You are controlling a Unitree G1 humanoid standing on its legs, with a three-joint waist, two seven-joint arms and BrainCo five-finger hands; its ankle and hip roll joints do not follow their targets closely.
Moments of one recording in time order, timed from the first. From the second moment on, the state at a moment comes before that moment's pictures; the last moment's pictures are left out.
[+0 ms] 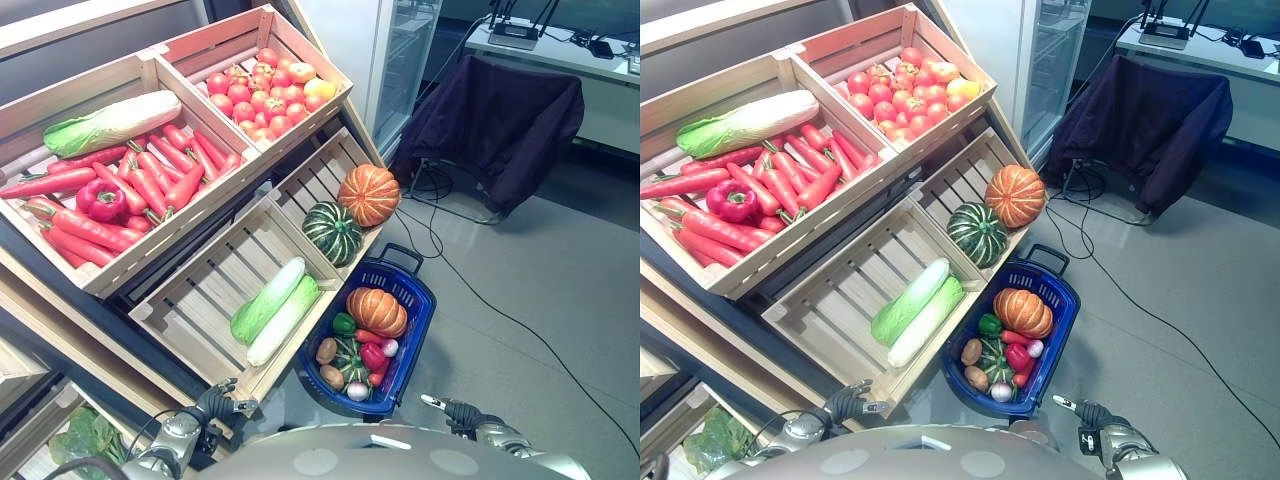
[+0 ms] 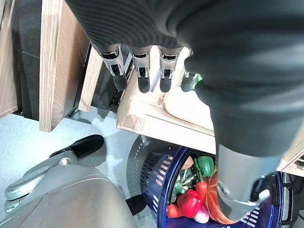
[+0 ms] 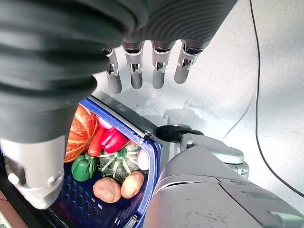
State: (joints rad) left arm 0.00 0.32 -0.28 1.25 -0.08 -0.22 -0.16; right arm -0.05 -0.29 0.13 1.35 0.20 -0.01 0.10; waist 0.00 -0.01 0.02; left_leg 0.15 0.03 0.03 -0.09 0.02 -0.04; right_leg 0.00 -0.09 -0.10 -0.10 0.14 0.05
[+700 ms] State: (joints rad) left arm -0.10 0.30 -0.31 1.13 -0.29 -0.31 -0.15; right arm -0.15 -0.29 0.17 1.33 0.24 0.00 0.06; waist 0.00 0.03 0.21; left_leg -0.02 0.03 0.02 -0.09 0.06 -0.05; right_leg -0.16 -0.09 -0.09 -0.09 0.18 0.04
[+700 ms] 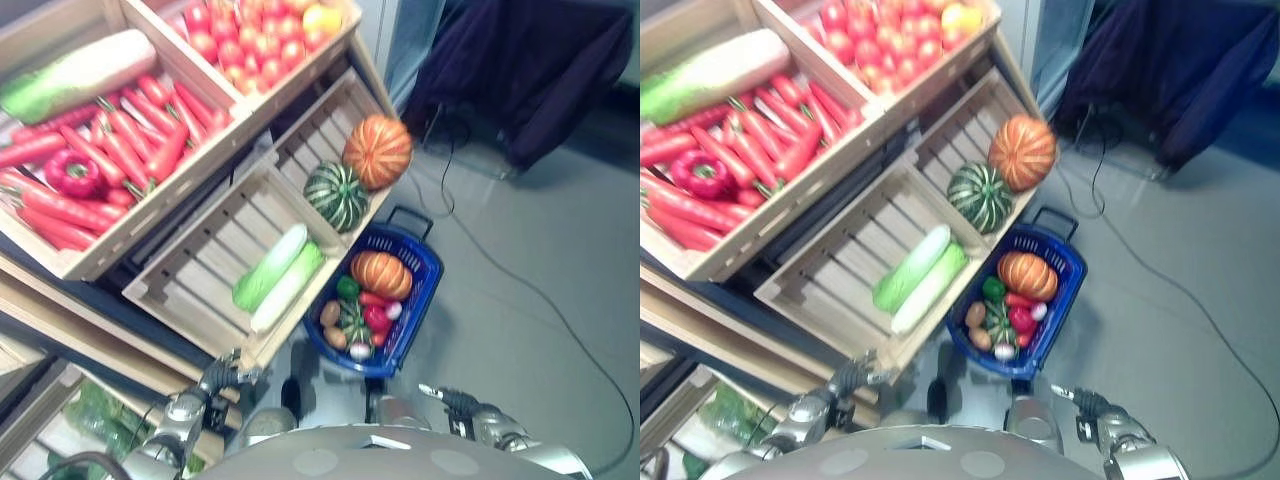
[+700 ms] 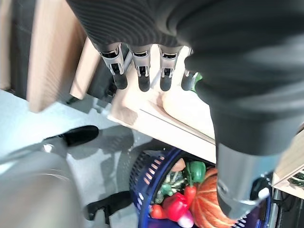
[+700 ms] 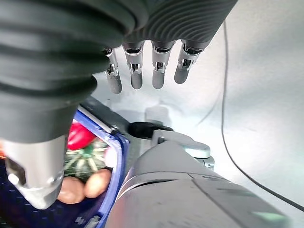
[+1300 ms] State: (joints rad) left arm -0.35 0.32 -0.36 0.90 -0.44 -0.37 -0.08; right arm -0.35 -0.33 0.21 1.26 0.38 -0.02 0.03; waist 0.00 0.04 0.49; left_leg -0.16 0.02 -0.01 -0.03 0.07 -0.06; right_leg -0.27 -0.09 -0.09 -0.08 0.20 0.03
